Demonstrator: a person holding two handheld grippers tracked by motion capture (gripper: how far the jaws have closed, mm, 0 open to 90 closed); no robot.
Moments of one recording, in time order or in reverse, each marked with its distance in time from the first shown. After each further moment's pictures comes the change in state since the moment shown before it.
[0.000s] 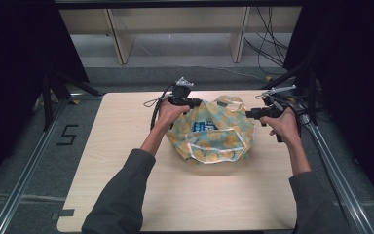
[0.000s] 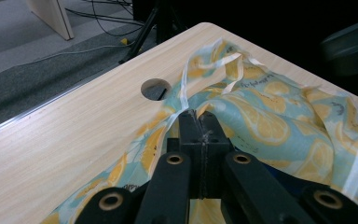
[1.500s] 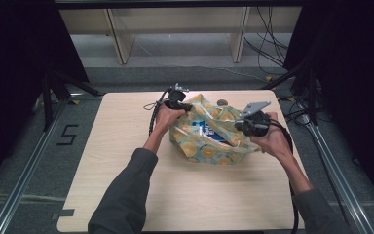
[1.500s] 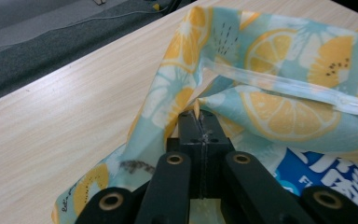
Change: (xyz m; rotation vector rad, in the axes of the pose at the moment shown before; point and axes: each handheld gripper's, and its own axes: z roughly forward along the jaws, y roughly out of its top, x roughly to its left) left arm 0.026 -0.026 0.013 0.117 0.124 -0.010; right arm 0.069 -0.014 0.005 0.117 -0.128 -0.481
